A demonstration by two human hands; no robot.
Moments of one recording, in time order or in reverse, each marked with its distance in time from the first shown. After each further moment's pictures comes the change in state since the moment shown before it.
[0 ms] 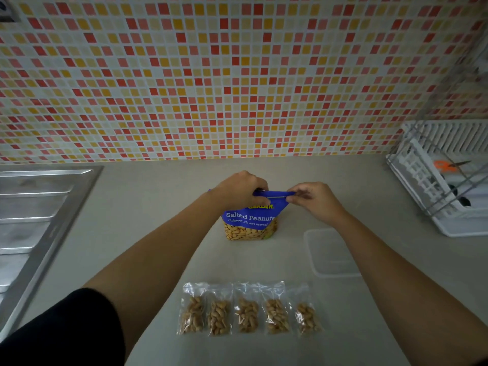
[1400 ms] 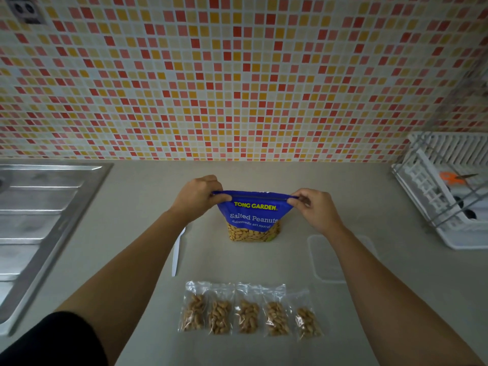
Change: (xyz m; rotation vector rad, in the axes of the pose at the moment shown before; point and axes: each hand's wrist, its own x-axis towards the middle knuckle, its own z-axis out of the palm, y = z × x) left_hand -0.067 -0.064 0.017 -0.125 0.374 -0.189; right_hand -0.006 -0.003 0.016 -0.128 0.172 -0.056
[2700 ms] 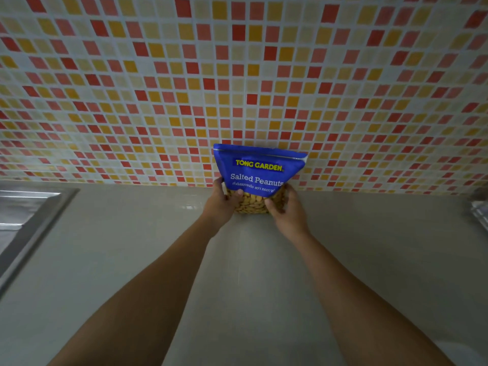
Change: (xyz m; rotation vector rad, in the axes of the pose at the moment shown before) left_hand 0.169 -0.099 0.108 -0.867 0.122 -0.631; right_hand 0.189 0.065 0.157 0.249 0.073 0.176
